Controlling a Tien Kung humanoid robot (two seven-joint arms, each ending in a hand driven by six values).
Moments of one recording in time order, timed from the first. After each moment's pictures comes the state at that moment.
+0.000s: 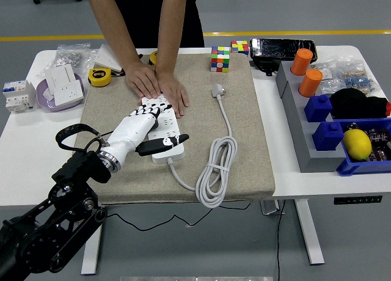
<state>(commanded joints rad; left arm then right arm) -0.25 0.15 -1.01 -1.47 2.15 0.04 0.20 0.08 -0.10 1.40 0.18 -1.50 0.02 -0.11</state>
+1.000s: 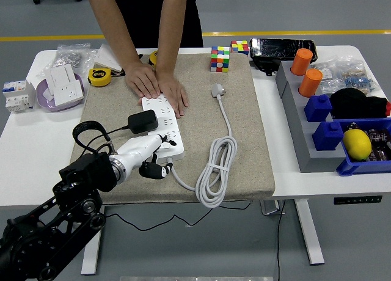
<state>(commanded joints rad) -0.26 0.16 -0.97 -1.56 2.05 -0.29 0.51 0.09 -0.10 1.40 0.18 -1.49 0.02 -0.11</state>
